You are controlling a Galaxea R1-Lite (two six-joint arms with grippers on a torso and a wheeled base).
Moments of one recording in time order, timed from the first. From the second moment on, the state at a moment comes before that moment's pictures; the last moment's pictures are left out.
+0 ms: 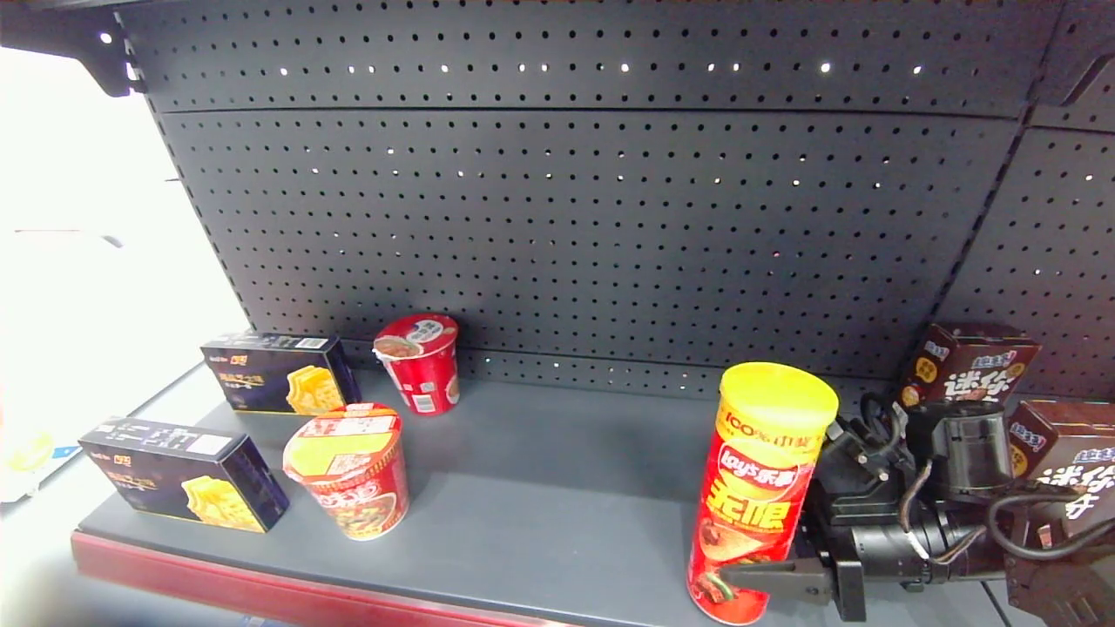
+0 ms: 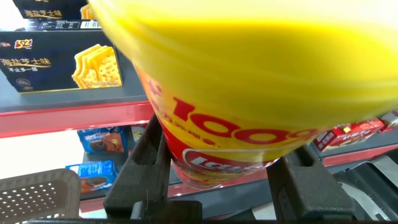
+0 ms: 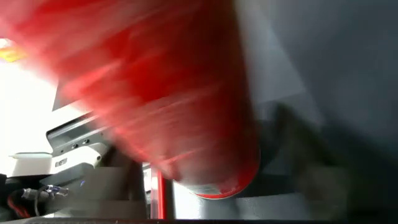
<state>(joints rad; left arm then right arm) -0.21 0.20 -0.50 0.44 -0.17 -0.12 0.34 1.79 -0.42 -0.86 0.97 -0.17</state>
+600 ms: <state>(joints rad) -0.21 0.17 -0.48 0.45 -0.17 -0.12 0.34 1.73 -0.36 -0.87 0.96 -0.18</state>
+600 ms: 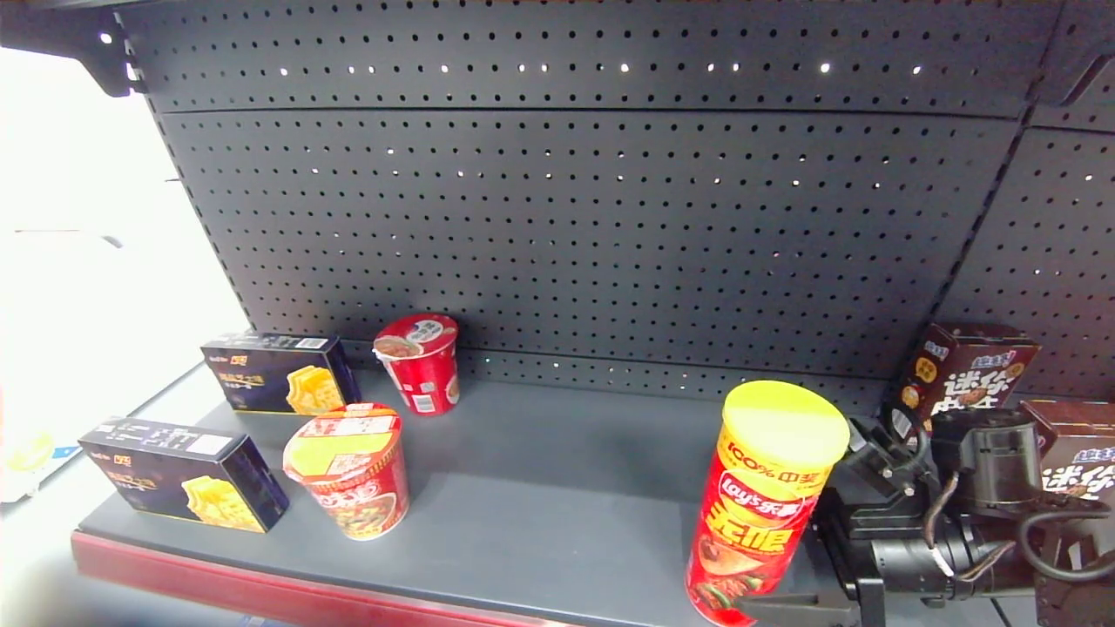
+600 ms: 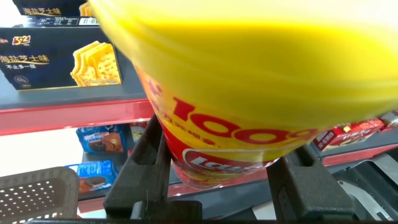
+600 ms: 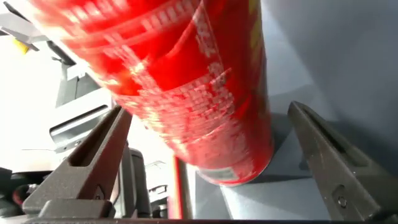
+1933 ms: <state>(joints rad) -0.21 0.14 -0.48 0.45 -0.17 -0.12 0.21 1.62 -0.30 -0.87 0.81 -0.18</state>
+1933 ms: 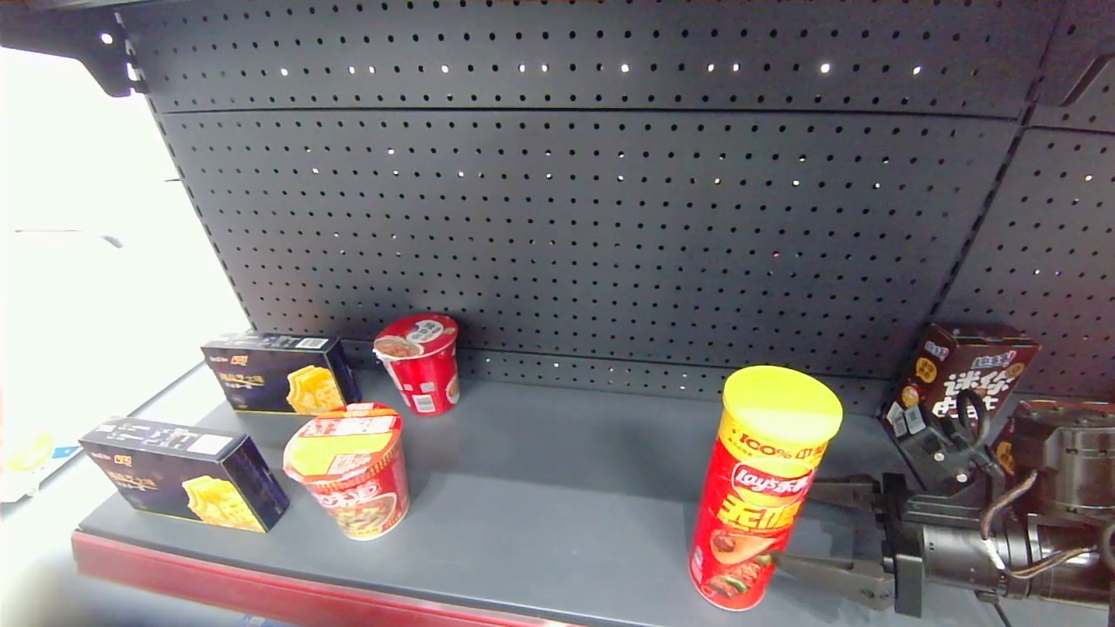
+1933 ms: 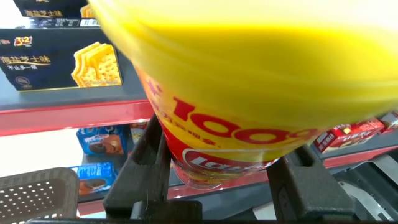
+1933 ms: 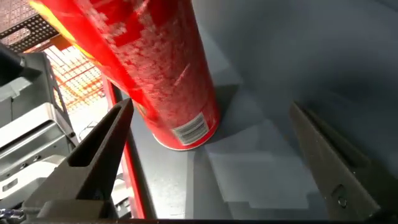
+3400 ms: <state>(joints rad) -0.20 0.11 -0.47 0.44 -0.17 -0.12 0.18 1.03 -0.23 -0.63 0.72 -0.16</state>
